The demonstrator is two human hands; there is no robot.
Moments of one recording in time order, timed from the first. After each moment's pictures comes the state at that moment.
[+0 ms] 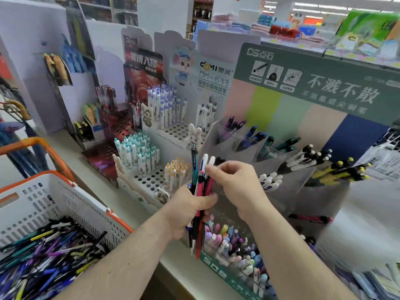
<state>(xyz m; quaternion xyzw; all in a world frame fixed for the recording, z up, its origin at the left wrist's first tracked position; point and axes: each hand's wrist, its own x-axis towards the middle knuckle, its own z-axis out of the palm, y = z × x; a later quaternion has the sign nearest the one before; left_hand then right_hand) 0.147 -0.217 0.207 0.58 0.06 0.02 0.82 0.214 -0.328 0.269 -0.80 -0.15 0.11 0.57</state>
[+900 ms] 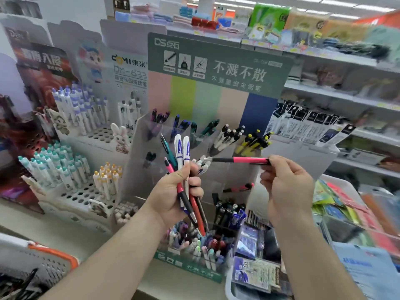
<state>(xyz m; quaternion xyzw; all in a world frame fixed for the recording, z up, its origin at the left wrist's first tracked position) 0.196 -0.303 0.232 0.25 -0.03 -0.13 0.96 0.203 -0.494 0.286 -0.60 0.12 -0.20 0.76</state>
